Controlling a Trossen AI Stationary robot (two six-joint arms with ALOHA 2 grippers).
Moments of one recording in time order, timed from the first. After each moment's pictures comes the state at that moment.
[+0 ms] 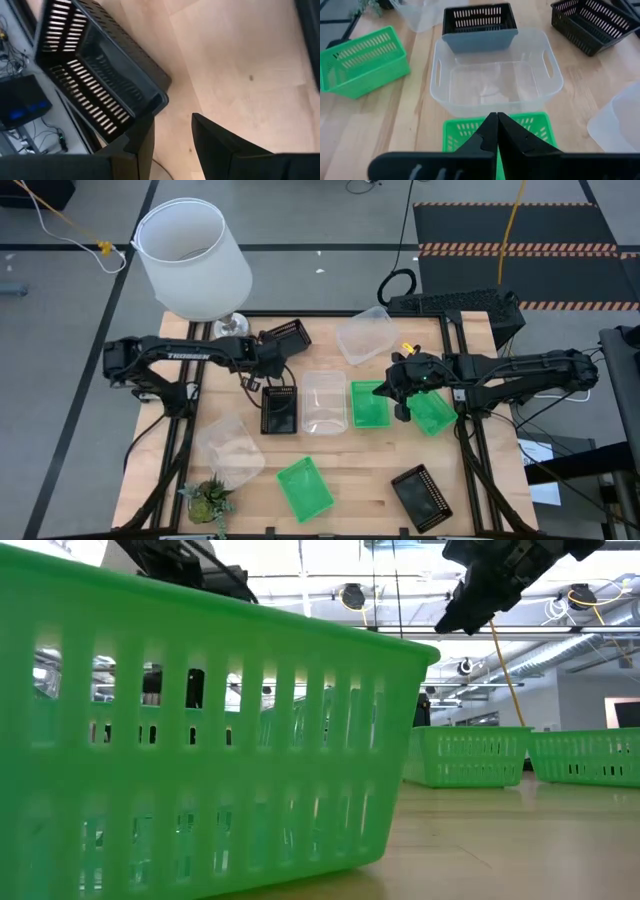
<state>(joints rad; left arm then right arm) 0.28 1.48 0.94 -0.74 -0.37 0.74 -0.02 0.99 0.72 -0.39 -0.03 0.06</state>
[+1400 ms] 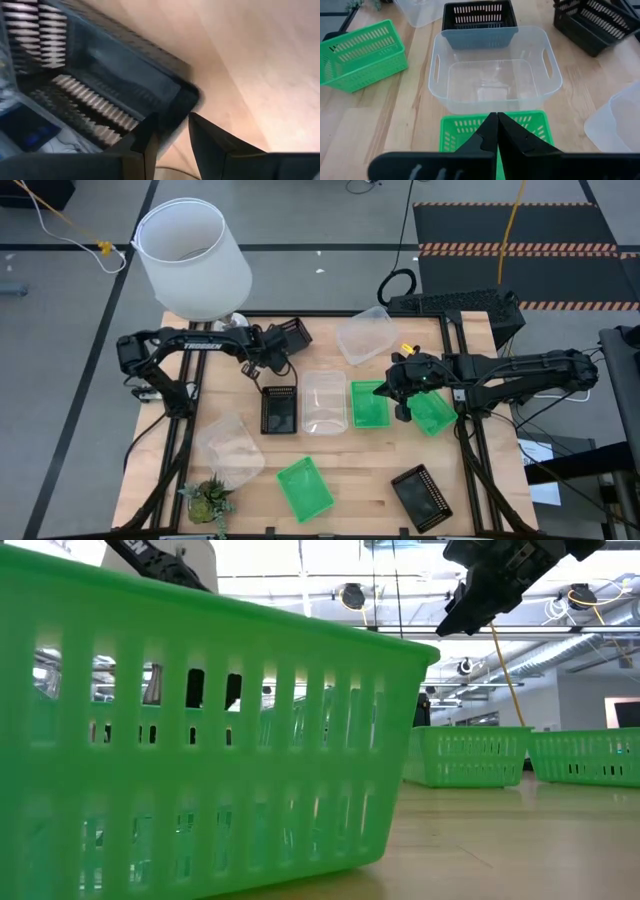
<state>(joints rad) 0.43 1.60 0.94 -0.58 -0.32 1.10 -0.02 1.00 0.72 -0.40 -0.03 0.03</state>
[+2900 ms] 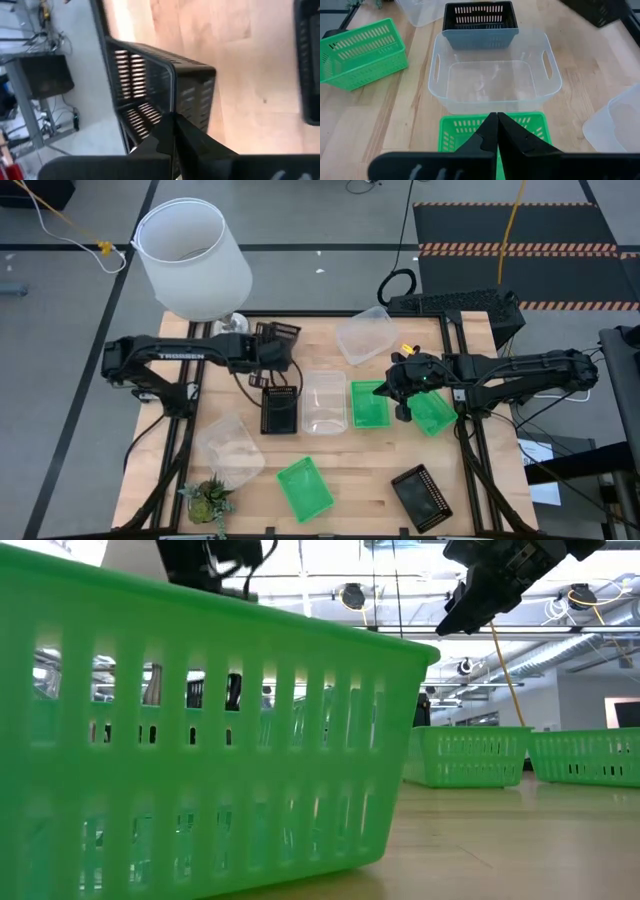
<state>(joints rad) 0.15 1.47 1.19 -0.97 -0.53 0.46 -0.02 1.00 0.72 -0.39 -0.03 0.01</state>
